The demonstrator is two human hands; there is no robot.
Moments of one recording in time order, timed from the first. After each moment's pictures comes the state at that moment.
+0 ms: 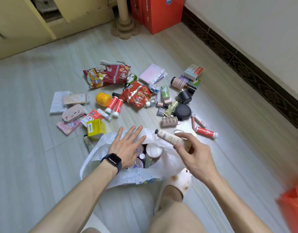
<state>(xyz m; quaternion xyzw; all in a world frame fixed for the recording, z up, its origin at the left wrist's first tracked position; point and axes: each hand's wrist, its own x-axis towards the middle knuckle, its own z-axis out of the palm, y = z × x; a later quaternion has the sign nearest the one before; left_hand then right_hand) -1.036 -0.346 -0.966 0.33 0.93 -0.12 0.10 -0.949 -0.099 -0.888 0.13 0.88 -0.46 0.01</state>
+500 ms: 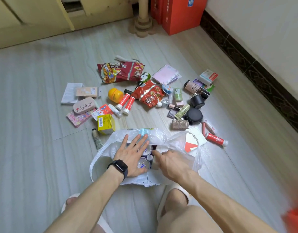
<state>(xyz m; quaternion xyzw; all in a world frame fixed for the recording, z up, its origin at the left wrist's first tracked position) -1.009 -0.372 -0.995 0.30 0.94 -0.08 0.14 -0.980 -0.173 -0.965 -0.18 0.95 -0.07 0.24</state>
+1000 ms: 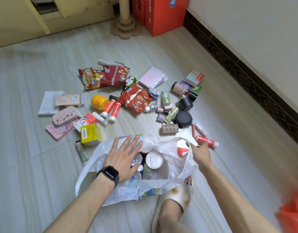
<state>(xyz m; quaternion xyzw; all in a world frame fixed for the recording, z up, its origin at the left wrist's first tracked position) -1.039 -0.359 -1.007 0.32 0.95 -0.03 0.07 -1.018 -0.055 -1.015 0.48 0.73 -0.48 0.09</state>
